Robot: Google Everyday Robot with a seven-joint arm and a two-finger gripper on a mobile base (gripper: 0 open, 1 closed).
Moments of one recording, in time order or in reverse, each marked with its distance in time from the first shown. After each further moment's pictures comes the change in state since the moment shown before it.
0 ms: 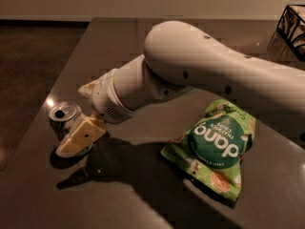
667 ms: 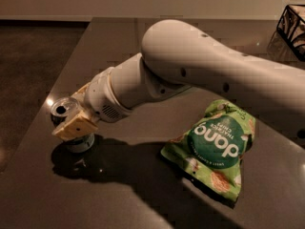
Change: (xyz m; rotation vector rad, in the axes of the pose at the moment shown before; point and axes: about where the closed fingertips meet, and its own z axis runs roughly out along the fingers) arm -0.012 0.002 0.002 -0.011 -0.033 0.014
